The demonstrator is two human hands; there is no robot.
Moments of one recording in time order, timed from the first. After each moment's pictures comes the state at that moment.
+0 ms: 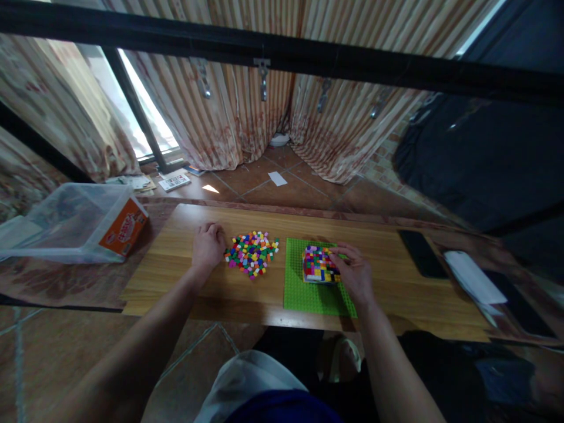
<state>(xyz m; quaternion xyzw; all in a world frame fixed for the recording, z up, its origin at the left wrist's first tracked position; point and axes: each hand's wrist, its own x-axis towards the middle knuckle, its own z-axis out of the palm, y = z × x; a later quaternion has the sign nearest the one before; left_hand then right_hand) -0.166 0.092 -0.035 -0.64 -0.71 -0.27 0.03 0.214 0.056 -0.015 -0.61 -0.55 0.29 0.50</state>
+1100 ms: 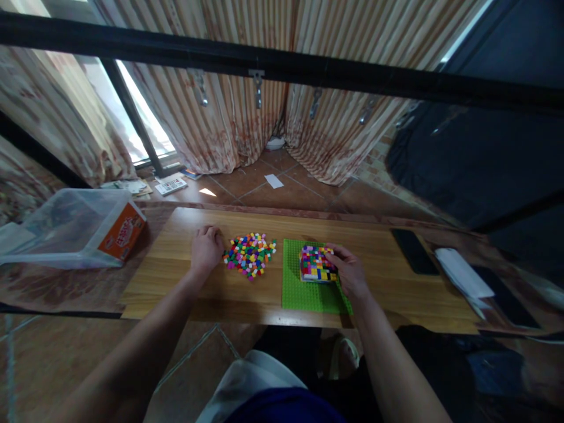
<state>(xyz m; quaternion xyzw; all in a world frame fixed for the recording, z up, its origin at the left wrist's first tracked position) -0.166 0.092 -0.034 -0.64 -0.71 -0.27 0.02 0.202 0.058 -0.014 -0.54 -0.36 0.51 0.57</state>
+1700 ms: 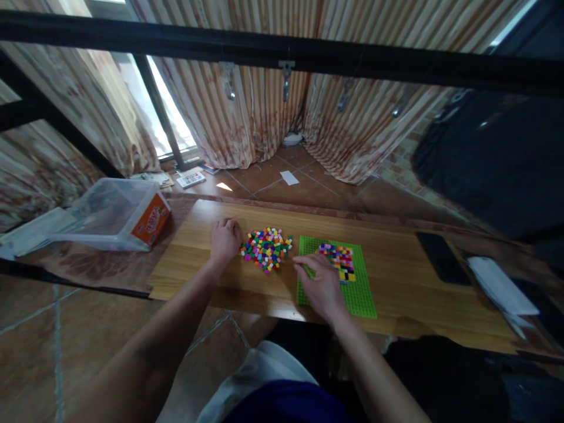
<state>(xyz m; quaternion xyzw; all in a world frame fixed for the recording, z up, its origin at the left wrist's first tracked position) -0.163 0.090 -0.033 -0.64 -0.72 -0.26 0.02 0.109 0.011 0.021 -0.51 -0.74 0.21 0.39</state>
